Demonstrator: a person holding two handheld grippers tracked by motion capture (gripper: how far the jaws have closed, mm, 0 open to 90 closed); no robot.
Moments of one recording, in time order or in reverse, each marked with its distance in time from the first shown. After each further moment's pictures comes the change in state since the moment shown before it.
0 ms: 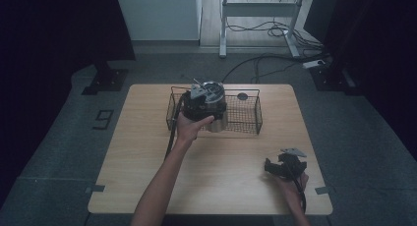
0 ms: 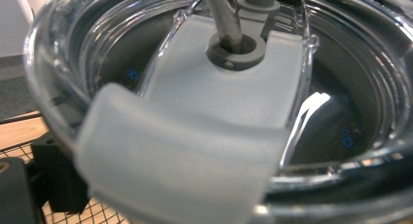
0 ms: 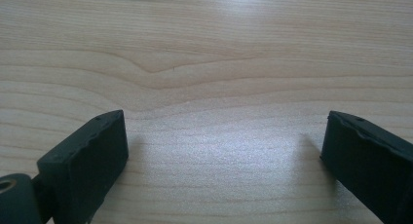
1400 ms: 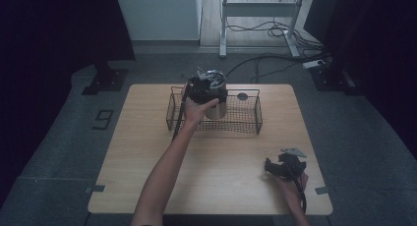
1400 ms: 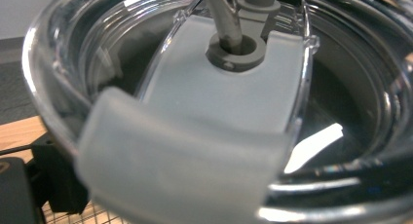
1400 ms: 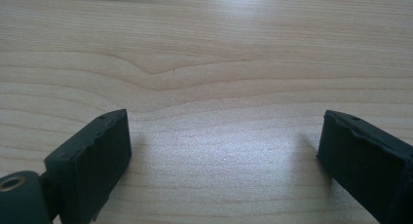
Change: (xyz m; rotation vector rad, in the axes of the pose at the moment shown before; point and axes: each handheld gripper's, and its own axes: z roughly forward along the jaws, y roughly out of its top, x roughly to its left) left arm 0.026 0.026 0.058 0.084 0.115 -0.038; right arm 0.000 0.000 0.000 -0.008 0.000 -0.005
